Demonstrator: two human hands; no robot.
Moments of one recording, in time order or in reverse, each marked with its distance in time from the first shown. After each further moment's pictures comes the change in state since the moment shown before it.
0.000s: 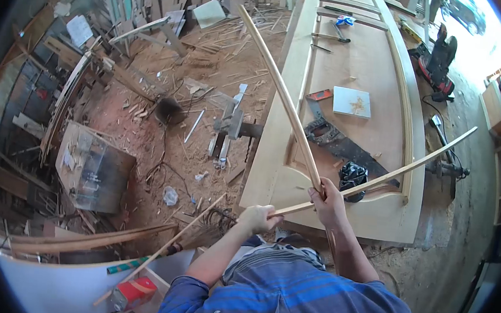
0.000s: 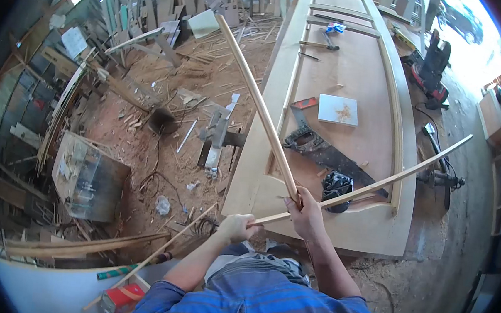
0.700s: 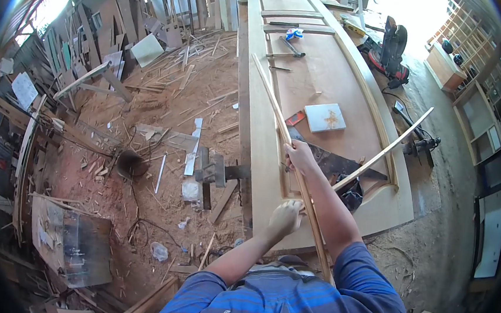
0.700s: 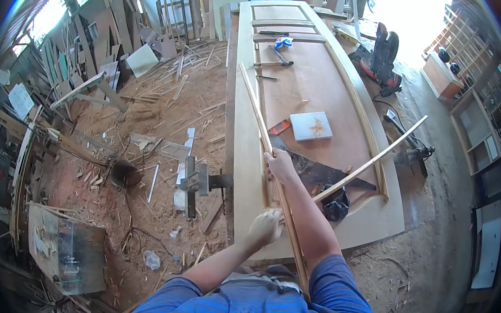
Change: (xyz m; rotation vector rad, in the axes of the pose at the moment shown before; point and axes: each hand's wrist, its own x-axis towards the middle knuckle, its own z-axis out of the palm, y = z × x) left_hand 0.133 0.004 -0.039 -0.049 0.103 0.542; right_hand 0.264 -0.023 0.072 0.138 0.152 0.159
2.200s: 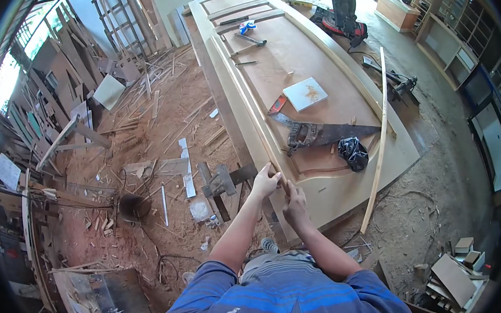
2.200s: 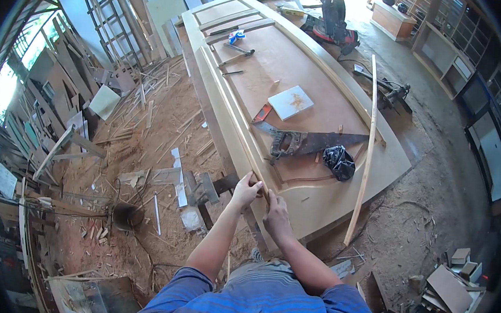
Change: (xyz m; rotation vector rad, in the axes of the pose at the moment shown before) left_hand 0.055 -0.152 -0.053 -0.761 -0.110 -0.377; right_hand -0.188 0.086 0.155 -0.398 0.548 -0.140
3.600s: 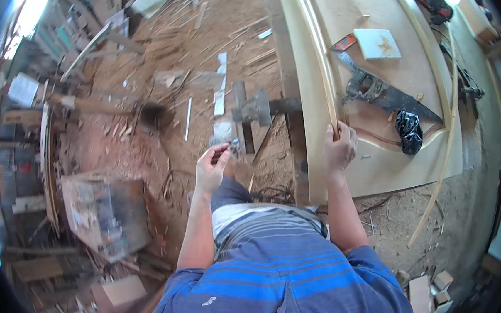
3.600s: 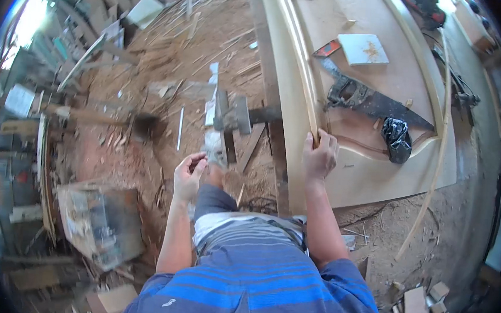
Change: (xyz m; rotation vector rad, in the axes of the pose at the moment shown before) left_hand -0.234 -0.042 -0.181 0.102 0.526 0.139; right_hand 0.055 0.026 0.040 -0.210 0.377 -0.044
